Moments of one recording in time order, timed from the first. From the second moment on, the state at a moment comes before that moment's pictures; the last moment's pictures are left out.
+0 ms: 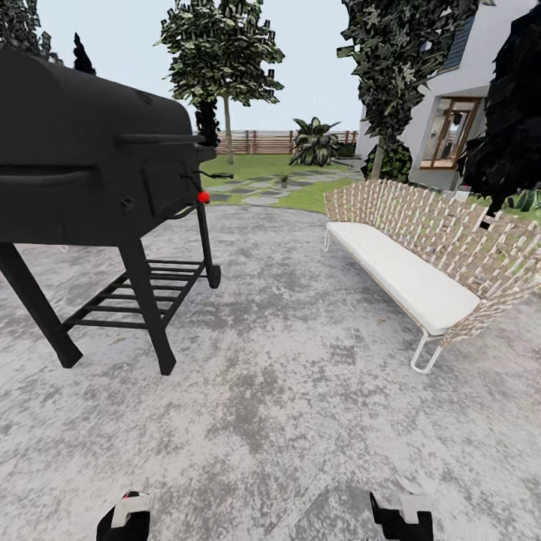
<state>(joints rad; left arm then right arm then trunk) -0.32 0.10 0.12 -0.28 -0.01 -0.45 0.00 -0.33 -0.09 -0.02 -0.25 0.00 -0.53 -0.01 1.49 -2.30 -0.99</state>
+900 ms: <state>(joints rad) -0.32 0.10 0.12 -0.28 -0.01 -0.45 0.00 -0.33 -0.09 -0.02 -0.24 0.00 -0.53 -0.01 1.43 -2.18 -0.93</state>
